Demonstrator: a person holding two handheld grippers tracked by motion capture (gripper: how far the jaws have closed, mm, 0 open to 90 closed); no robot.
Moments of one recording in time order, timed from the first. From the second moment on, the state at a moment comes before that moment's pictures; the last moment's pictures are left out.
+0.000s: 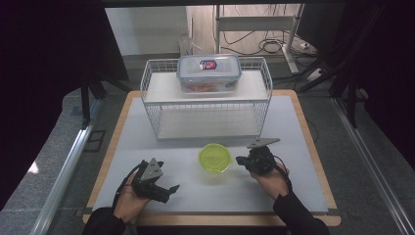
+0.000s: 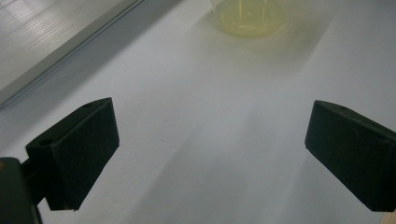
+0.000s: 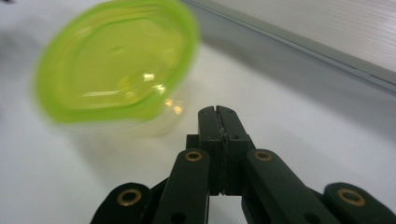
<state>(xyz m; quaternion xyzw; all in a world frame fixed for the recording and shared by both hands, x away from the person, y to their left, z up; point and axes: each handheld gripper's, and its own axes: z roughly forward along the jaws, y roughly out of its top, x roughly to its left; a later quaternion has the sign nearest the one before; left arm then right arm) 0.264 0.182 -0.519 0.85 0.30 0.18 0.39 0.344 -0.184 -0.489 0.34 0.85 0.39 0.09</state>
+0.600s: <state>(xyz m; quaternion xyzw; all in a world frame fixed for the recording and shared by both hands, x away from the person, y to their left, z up) 0.265 0.181 -0.521 0.86 0.30 0.18 0.38 0.336 -0.170 -0.486 0.32 0.85 0.40 0.08</state>
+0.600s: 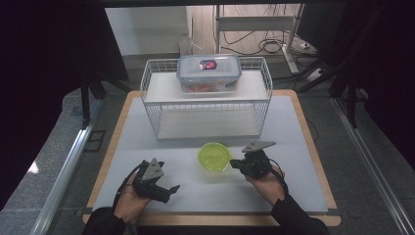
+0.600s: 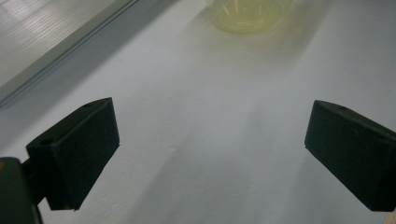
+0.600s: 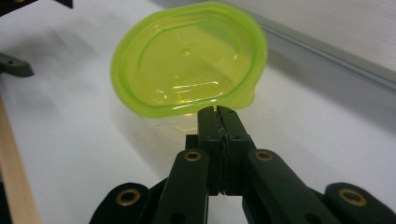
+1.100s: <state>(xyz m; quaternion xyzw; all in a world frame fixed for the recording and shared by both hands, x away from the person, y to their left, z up) 0.266 0.180 -0.521 0.86 0.30 0.18 0.38 0.372 -0.164 -0.489 0.34 0.84 0.40 0.10</state>
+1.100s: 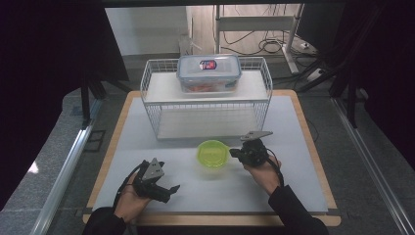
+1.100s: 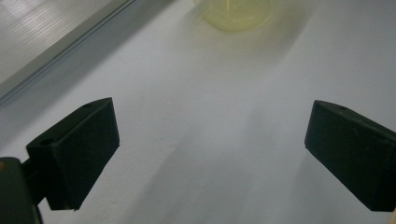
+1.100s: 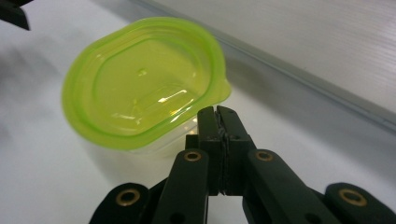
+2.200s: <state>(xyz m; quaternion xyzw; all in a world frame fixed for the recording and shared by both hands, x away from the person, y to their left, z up) 0.266 0.183 -0.522 0.86 0.30 0.17 0.38 0.373 -0.184 -0.487 0.32 0.85 0.39 0.11</state>
